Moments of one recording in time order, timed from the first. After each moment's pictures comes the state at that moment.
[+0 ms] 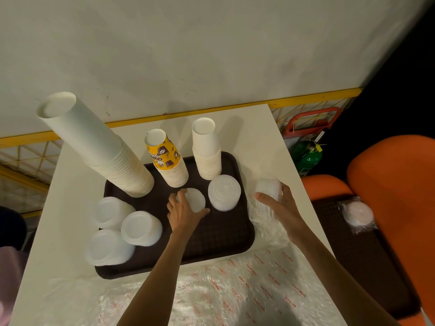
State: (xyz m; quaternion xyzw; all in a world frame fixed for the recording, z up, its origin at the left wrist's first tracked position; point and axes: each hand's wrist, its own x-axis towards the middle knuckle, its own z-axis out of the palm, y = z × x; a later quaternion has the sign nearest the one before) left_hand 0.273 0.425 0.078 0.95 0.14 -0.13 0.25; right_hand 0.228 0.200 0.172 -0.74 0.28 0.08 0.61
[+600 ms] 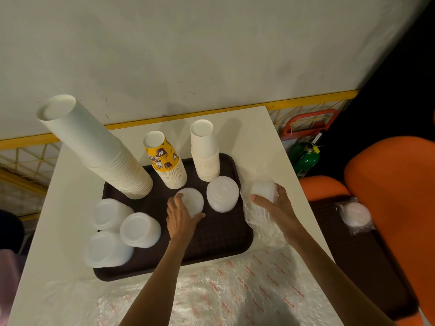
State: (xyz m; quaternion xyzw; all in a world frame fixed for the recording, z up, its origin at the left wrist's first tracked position) left_hand 0.261 0.429 0.071 0.95 0.14 -0.10 0.27; right_hand 0.227 0.205 0.174 -0.74 0.25 0.07 0.62
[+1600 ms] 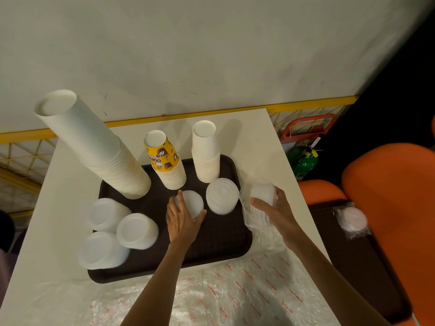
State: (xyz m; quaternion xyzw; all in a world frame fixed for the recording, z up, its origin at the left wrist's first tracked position) left_hand 0.257 0.426 0.054 0.96 0.10 -0.06 0.24; right_hand 0.228 0.211 0.188 -0.76 0.26 0.08 0.60
